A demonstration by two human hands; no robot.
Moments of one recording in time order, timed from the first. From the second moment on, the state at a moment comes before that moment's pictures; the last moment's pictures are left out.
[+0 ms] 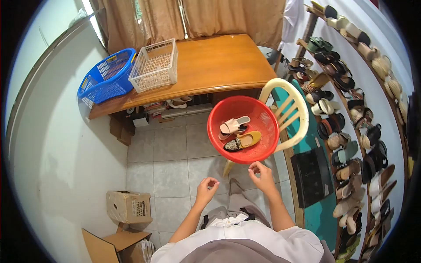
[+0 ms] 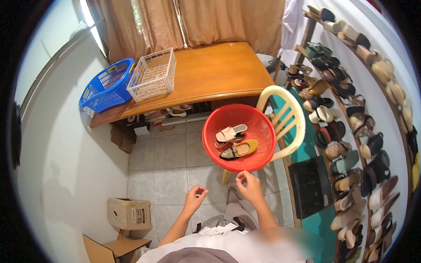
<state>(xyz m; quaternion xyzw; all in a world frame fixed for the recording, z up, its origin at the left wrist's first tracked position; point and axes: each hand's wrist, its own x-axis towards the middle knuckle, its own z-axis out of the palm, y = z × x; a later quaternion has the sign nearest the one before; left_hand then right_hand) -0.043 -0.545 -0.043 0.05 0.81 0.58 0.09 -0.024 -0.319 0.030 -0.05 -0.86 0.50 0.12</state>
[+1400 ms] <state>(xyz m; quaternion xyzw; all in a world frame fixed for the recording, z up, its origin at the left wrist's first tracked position) -0.464 -0.370 -0.360 0.00 0.78 0.44 0.44 -0.285 -0.206 -0.102 -0.28 -0.81 0.51 -0.03</state>
